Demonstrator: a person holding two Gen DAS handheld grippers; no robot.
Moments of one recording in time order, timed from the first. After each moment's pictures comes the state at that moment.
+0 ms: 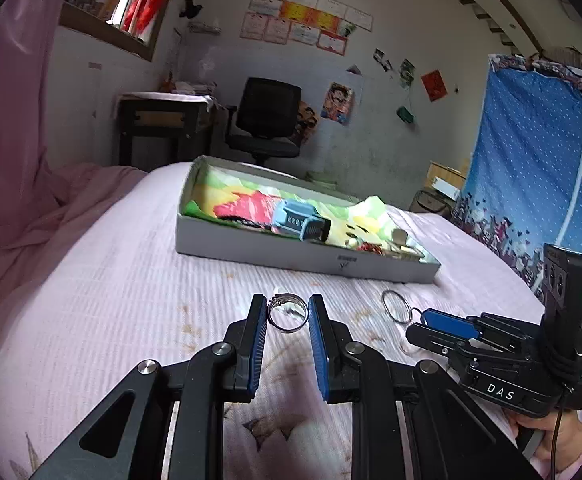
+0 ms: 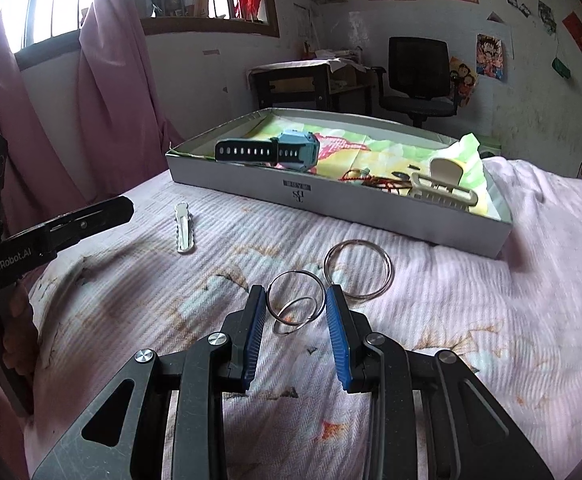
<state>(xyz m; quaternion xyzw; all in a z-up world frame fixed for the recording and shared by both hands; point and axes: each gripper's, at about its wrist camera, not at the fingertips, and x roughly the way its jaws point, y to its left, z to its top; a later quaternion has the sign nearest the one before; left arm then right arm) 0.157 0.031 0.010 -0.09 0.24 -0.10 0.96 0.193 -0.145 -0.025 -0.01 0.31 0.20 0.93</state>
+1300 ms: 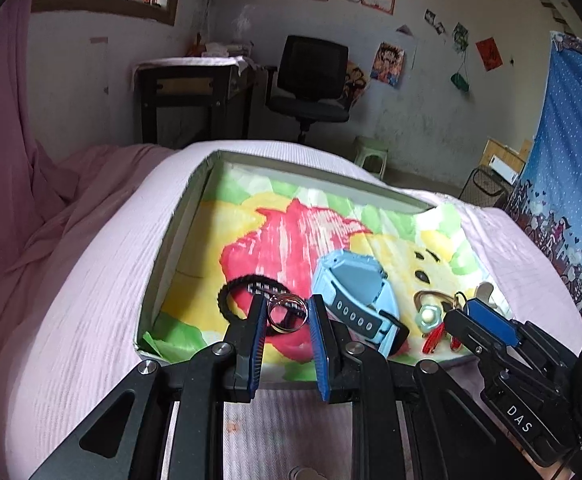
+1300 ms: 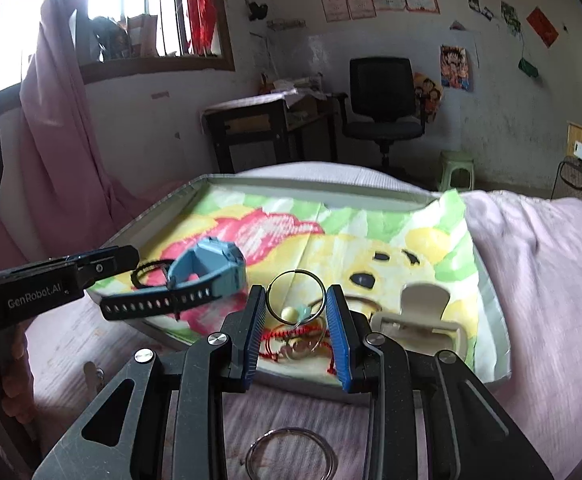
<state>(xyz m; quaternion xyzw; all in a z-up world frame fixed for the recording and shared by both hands) 0.300 0.009 0.023 -0.07 0.34 -0.03 0.94 0.308 -0.145 -0.006 0.04 0.28 0.14 0.95</state>
